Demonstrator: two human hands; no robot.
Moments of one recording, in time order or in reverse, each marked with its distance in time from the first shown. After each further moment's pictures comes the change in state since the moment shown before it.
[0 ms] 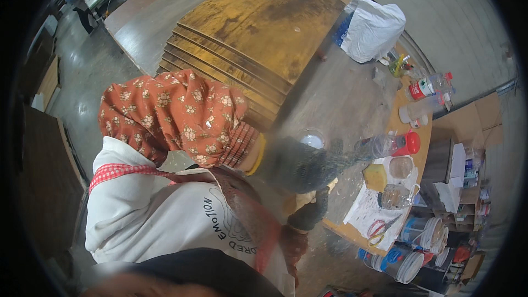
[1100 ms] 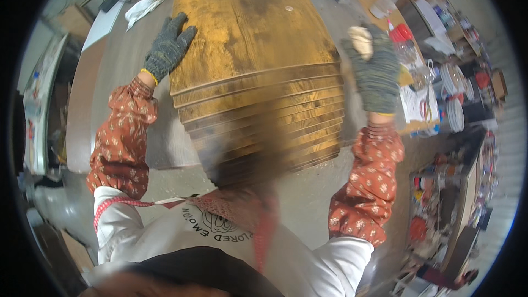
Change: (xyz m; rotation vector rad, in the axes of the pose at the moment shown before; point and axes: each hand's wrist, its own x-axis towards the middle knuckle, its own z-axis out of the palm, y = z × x) left_hand -0.377 -0.249 0.088 -0.572 -0.182 -1.116; right_hand 0.053 -0.069 0.293 -1.303 0.259 -0.950
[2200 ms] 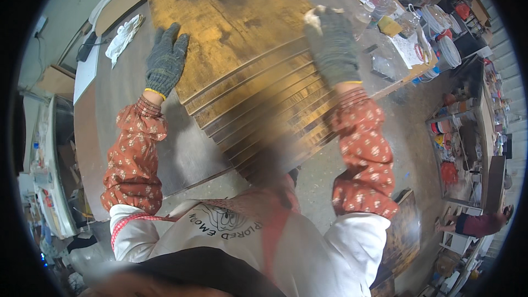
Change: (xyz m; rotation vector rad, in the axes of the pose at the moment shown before) left_hand -0.018 0.021 0.006 0.029 0.067 0.100; right_hand -0.053 -0.062 0.053 -0.734 -0.185 -0.202
